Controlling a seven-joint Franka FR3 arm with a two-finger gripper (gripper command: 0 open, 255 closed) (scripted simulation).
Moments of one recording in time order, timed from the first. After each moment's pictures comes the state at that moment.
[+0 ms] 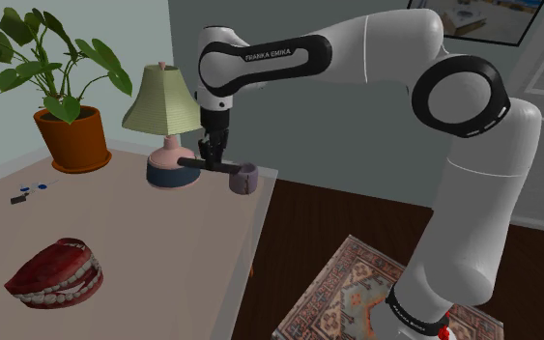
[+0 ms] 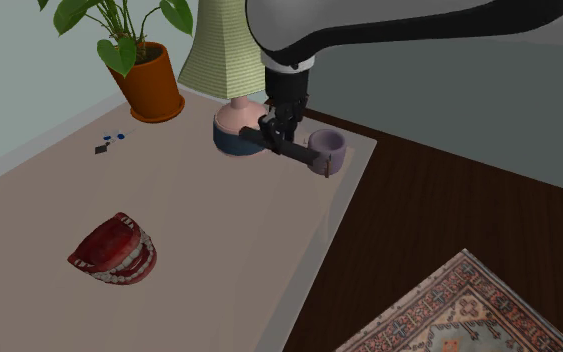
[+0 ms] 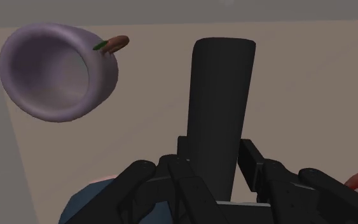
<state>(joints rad) 0.09 0.21 0.15 -1.66 0.05 1.84 -0.22</state>
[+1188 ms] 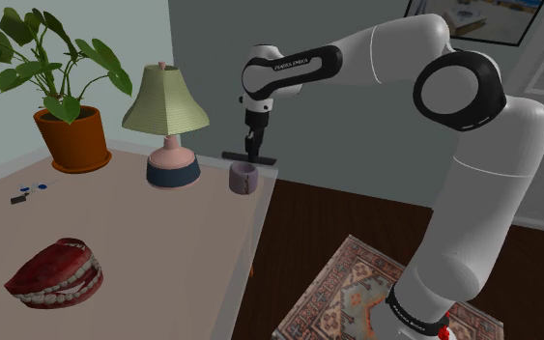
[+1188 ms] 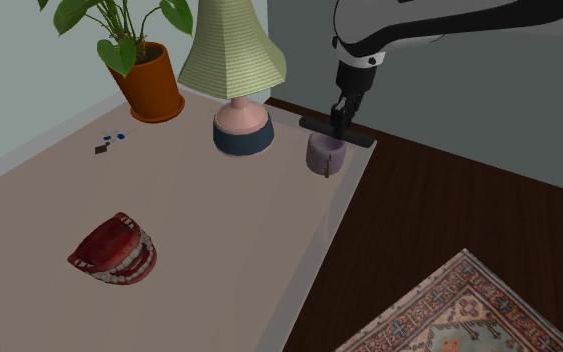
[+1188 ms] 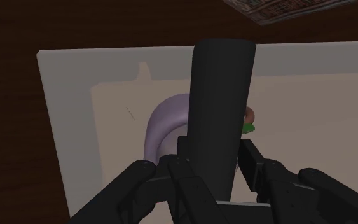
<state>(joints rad) -0.08 0.16 0.04 -1.80 0.06 1.91 -0.51</state>
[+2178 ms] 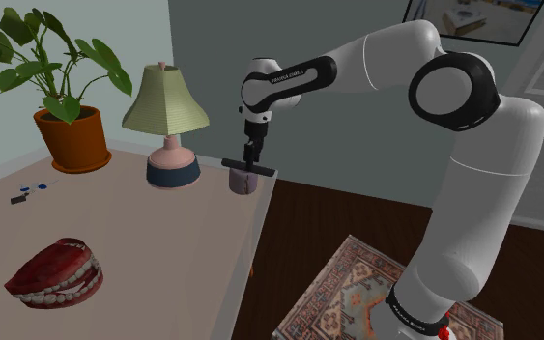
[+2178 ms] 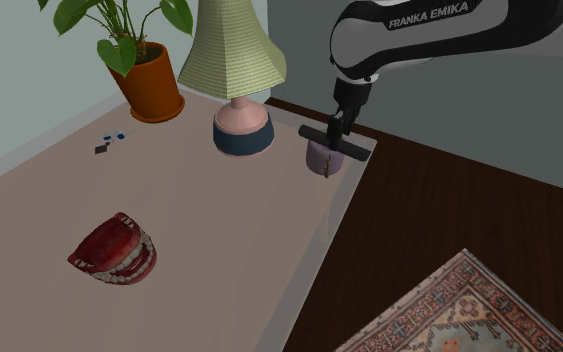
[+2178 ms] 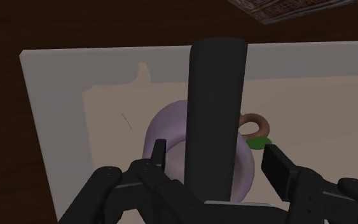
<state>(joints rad) -0.08 0.19 0.04 -1.85 0.07 1.99 -0.52</state>
